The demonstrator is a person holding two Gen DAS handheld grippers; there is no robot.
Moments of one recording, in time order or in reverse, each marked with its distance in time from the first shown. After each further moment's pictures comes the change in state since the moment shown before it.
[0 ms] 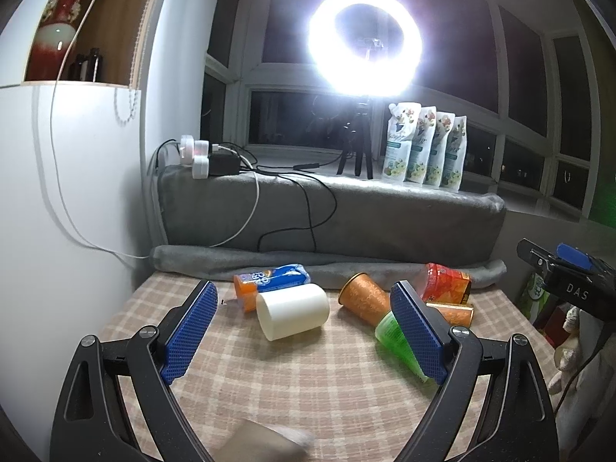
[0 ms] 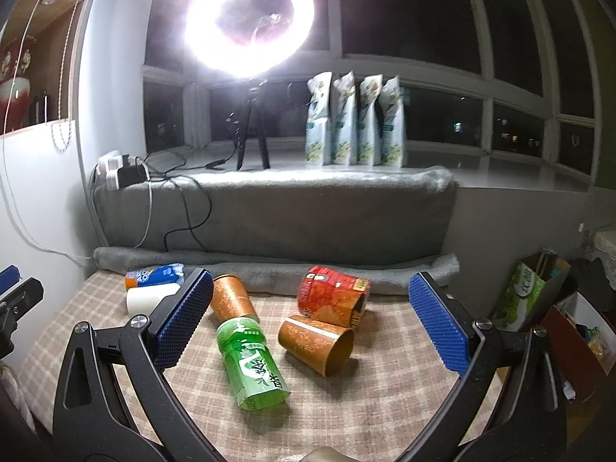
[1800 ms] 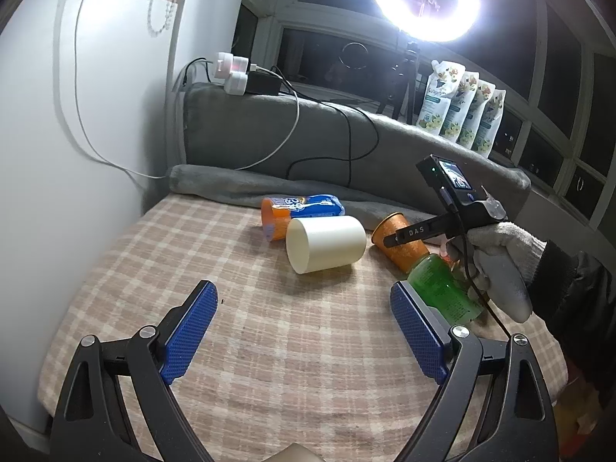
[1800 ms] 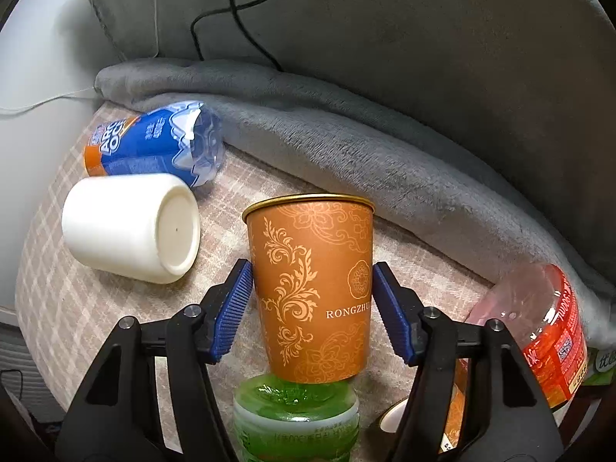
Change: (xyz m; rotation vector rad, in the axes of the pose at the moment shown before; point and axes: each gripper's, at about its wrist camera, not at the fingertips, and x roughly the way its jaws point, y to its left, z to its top) left arm 0.022 0.050 -0.036 -0.128 0.217 0.012; right arm 0.297 0.124 -0.036 -0.312 0.777 0.351
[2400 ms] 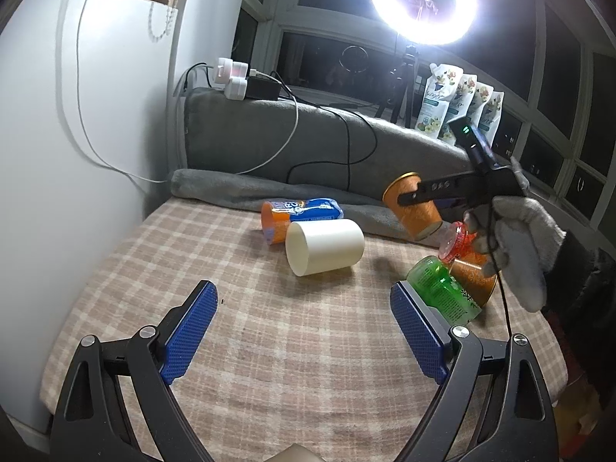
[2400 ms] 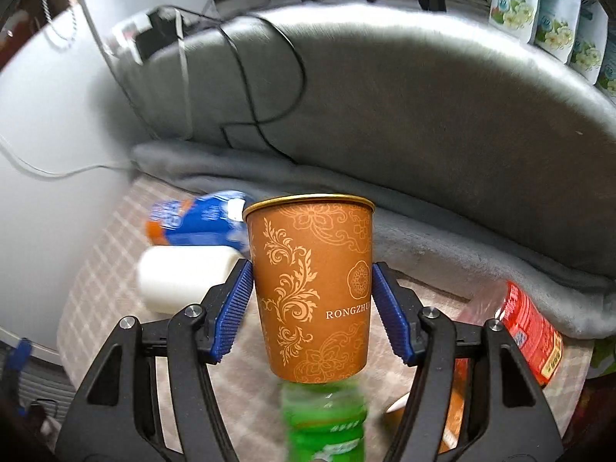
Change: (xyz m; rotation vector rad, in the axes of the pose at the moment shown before) left arm -0.004 -0.001 0.001 0.002 -0.010 0.001; right arm -0.090 -0.010 0.003 0.091 -0.206 0.097
